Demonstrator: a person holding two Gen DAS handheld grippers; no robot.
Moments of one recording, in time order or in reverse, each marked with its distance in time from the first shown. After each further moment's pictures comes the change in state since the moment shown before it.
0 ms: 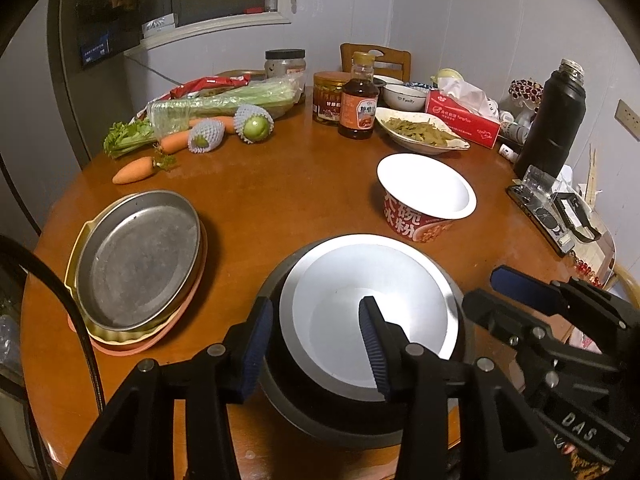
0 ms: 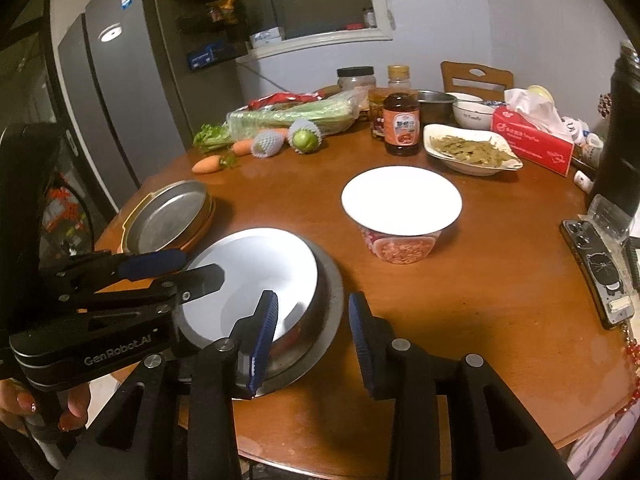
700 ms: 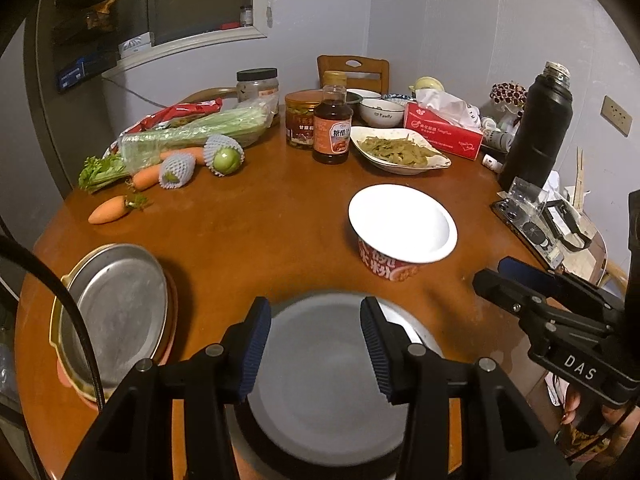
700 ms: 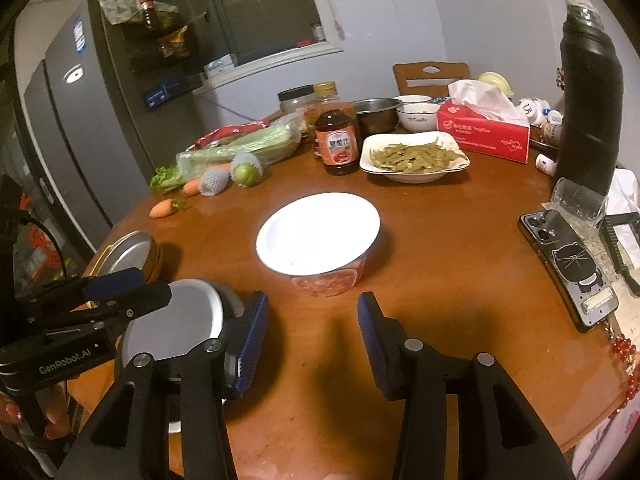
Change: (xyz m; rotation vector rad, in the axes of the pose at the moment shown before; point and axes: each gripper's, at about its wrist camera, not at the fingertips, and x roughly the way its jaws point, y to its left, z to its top) left arm 0.014 -0.016 0.037 0.059 -0.036 -0.051; right arm -0.001 -0.062 0.018 0.136 -0.060 -0.066
